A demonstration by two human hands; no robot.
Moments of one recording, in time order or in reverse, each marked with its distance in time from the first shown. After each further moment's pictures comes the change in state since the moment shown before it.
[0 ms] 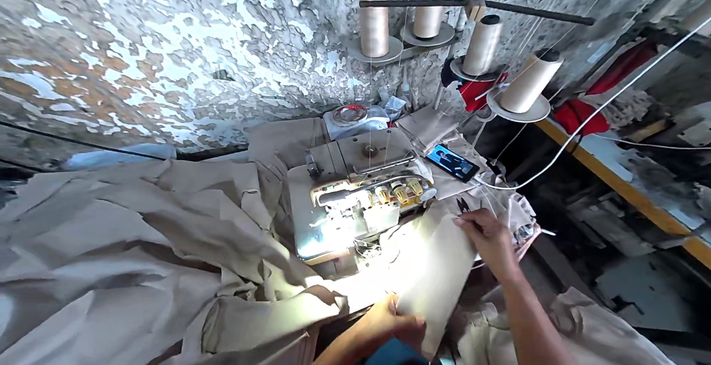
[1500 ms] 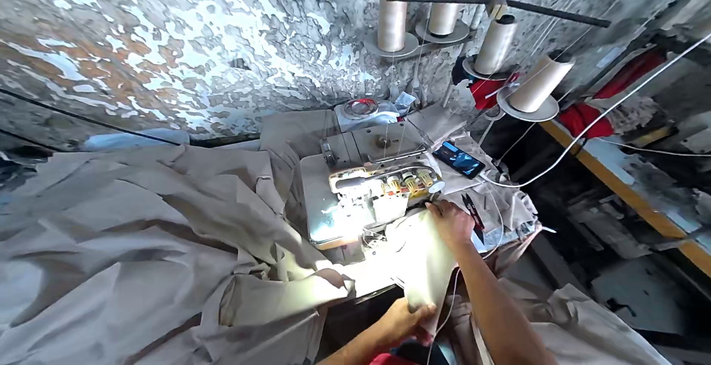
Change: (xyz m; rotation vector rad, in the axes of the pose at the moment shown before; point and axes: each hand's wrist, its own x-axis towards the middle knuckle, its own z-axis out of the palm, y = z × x) left_hand 0.019 -0.044 0.021 0.090 0.056 -0.105; right_hand 0.033 -0.025 0.069 -0.604 -0.381 0.488
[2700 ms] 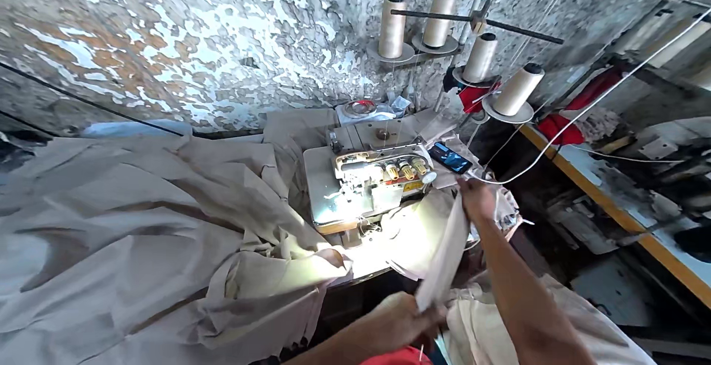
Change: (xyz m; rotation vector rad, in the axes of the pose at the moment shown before) left_hand -0.091 0.064 0.020 0.556 -0.110 0.243; right_hand 0.013 0.041 -0.052 0.302 0.221 0.104
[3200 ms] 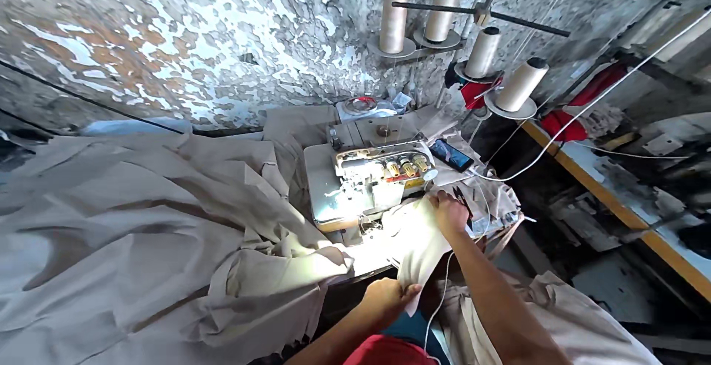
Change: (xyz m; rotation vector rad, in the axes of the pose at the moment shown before) left_hand 0.026 -0.028 -0.013 0.350 0.071 -0.359; right_hand -0.041 -0.022 0.050 -0.383 -0.201 -0.087
